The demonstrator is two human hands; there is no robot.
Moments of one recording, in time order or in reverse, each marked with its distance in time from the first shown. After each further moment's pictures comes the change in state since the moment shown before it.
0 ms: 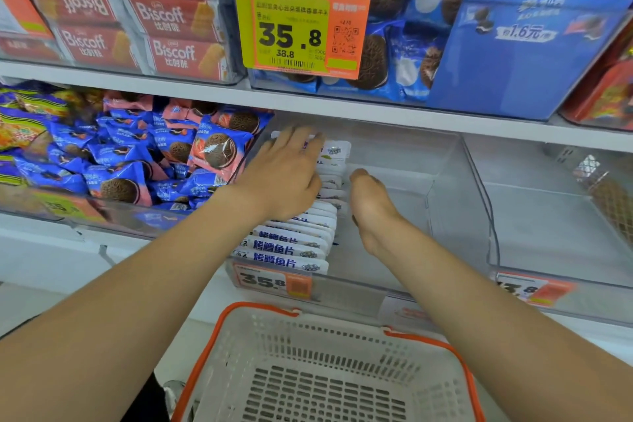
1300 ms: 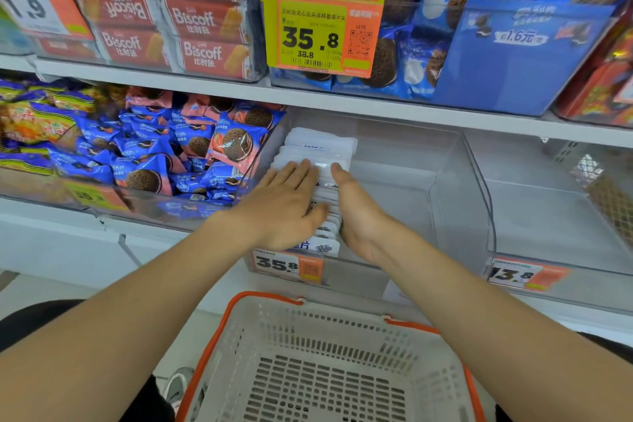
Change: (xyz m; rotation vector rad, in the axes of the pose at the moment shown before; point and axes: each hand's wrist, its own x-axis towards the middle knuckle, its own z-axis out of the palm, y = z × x) left_hand -0.057 0.004 0.013 -0.081 -0.259 -0.070; right_hand -0.048 0.004 0.028 0.029 -0.321 0.014
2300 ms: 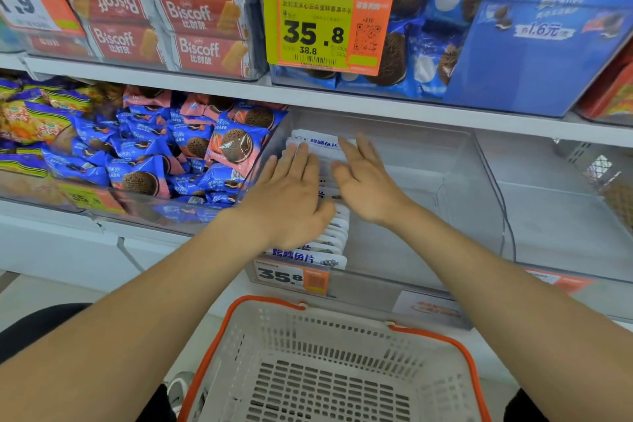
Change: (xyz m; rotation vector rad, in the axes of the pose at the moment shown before) left_hand 0.004 0.014 -0.015 0.044 0.041 -0.062; right_hand 0.021 -0.032 -0.032 -1.046 0.082 -0.344
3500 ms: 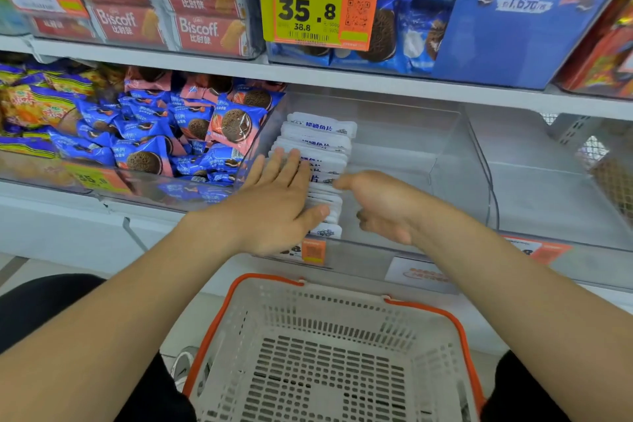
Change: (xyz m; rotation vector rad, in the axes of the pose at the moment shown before) left_hand -0.046 -0.002 0.008 0.023 -0.110 0.038; right_hand -0.074 -0.027 -0.015 0.860 -0.297 0.409
